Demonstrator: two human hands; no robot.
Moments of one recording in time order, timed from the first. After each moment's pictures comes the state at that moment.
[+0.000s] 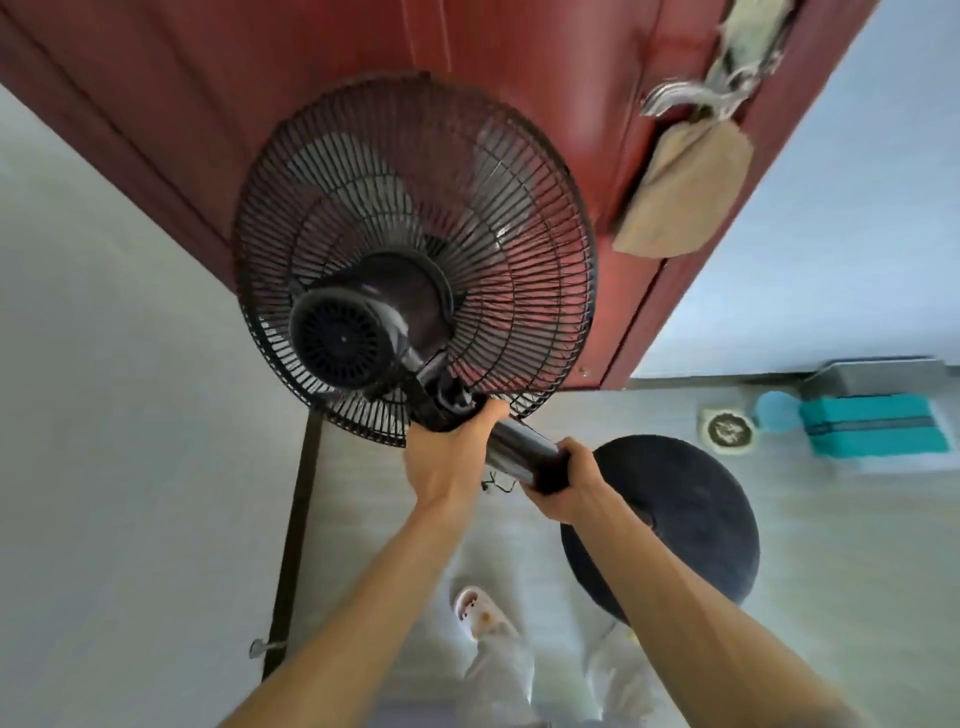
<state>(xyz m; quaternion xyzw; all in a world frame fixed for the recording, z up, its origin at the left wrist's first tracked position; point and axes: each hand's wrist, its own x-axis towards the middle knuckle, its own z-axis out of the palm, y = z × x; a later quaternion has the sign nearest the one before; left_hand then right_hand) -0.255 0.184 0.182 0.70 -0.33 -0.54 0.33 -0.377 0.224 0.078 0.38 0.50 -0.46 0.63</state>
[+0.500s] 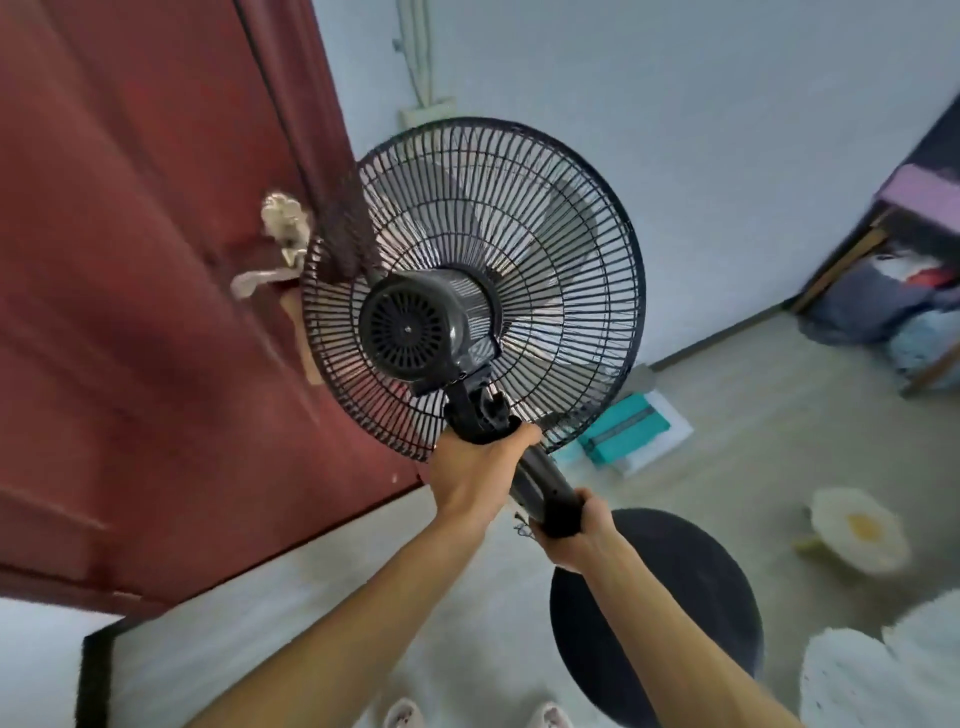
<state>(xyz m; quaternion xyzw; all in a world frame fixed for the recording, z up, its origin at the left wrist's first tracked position) -0.589 0.368 0.256 0.50 -0.58 -0.63 0.17 -0.666 0.466 0.163 0.44 0.38 -0.68 0.45</state>
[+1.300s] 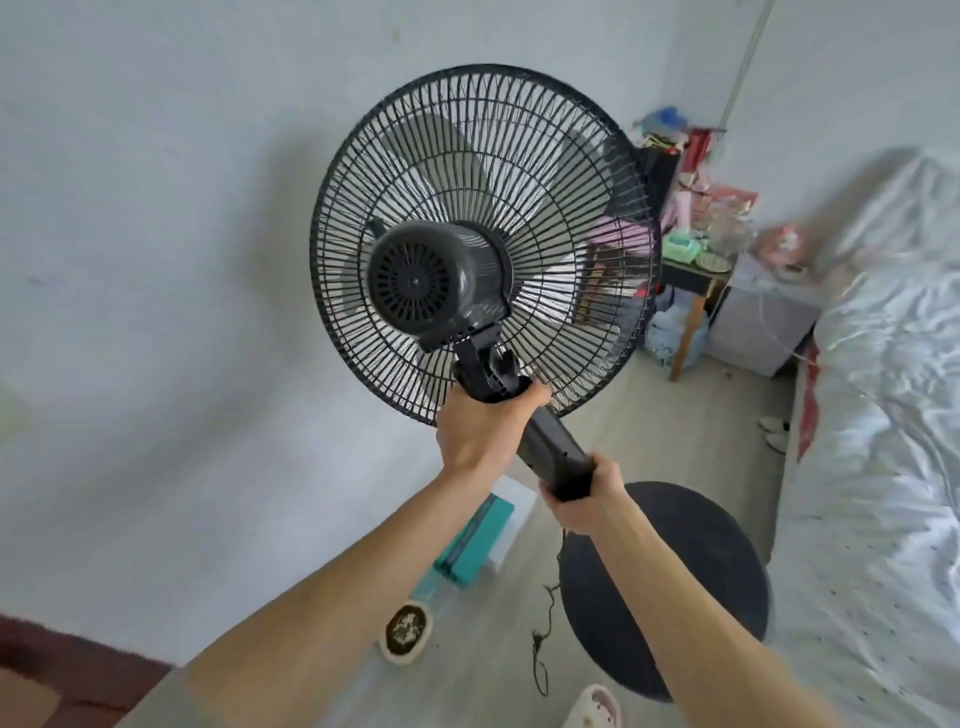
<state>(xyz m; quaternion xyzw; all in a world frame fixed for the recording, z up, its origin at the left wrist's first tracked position) -0.985 0.485 0.329 0.23 -0.73 -0.64 0.08 -1.023 0.616 0.236 0.47 0.29 -0.80 0.22</state>
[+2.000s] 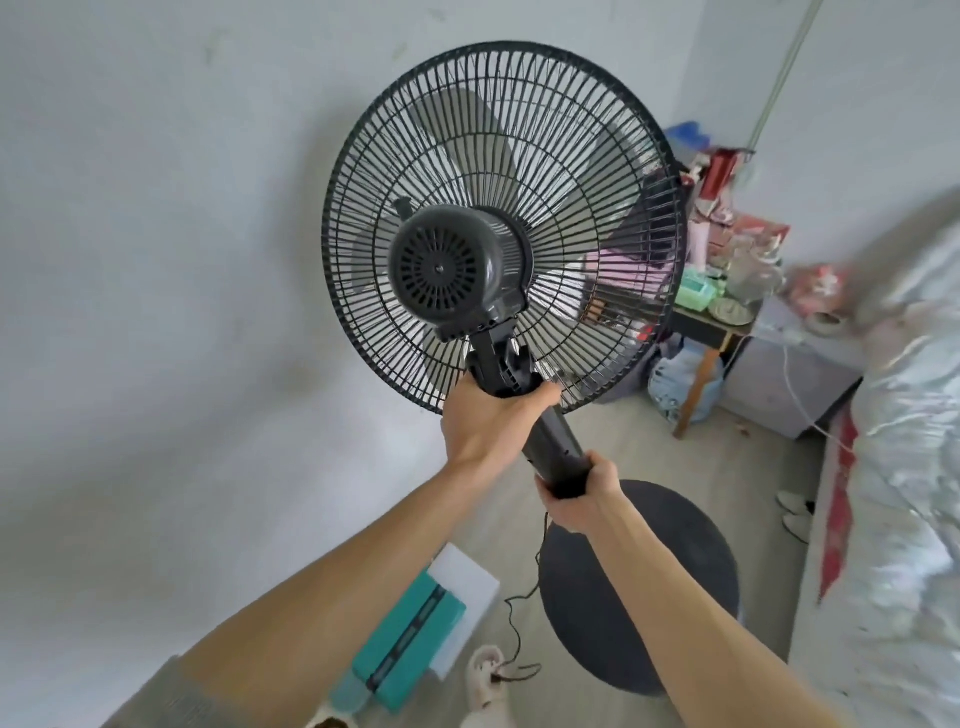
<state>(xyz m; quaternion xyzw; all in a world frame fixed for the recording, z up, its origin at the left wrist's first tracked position) -1.304 0.605 0.333 0.20 -0.77 -0.59 0.11 -1.355 0.725 0.221 0.48 0.28 -0.80 0.24</state>
